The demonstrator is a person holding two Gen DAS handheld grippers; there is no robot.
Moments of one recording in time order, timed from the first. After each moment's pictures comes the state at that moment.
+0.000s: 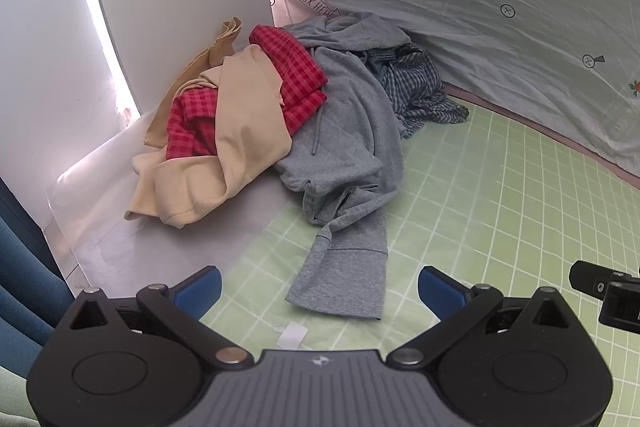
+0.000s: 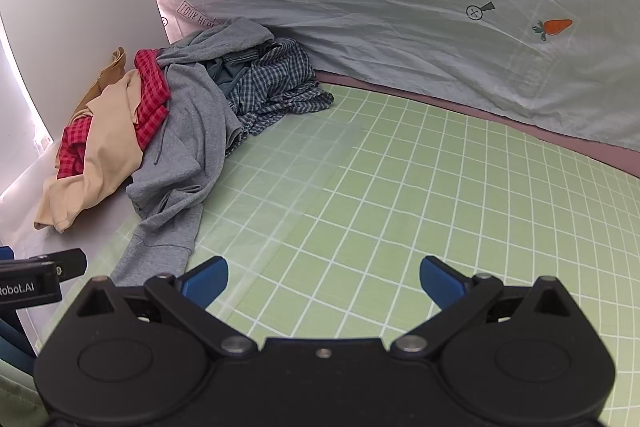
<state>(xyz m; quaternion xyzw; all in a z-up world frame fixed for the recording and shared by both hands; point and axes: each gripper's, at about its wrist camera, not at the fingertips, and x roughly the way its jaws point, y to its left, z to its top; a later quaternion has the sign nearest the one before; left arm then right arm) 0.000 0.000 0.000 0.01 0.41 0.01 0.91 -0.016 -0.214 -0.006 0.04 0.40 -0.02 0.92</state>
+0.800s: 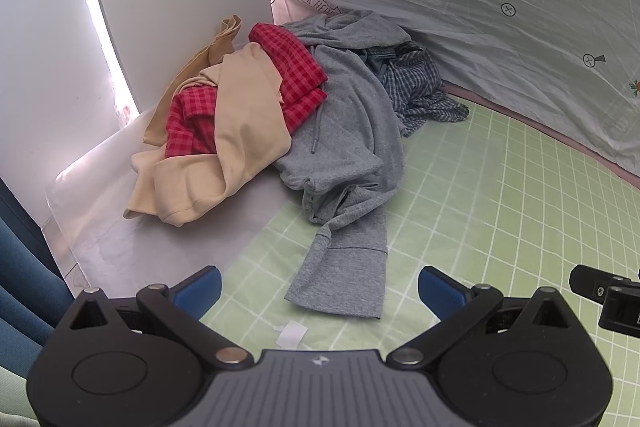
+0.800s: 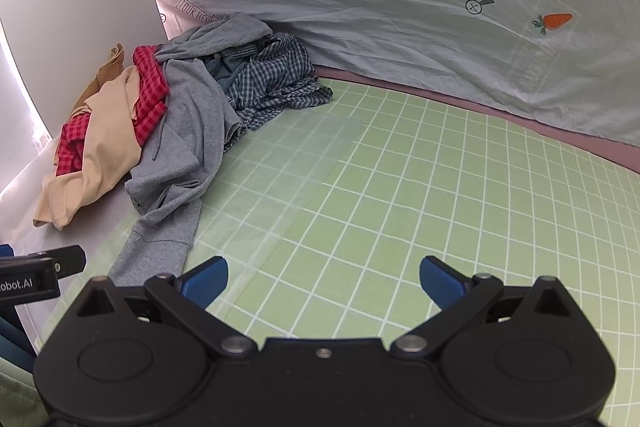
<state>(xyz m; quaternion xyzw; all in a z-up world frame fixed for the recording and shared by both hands) -0.001 -0.001 -0.004 0.01 0.41 0.01 0.91 -0.017 -0.213 -0.008 0.05 0.40 -0.02 0.92</state>
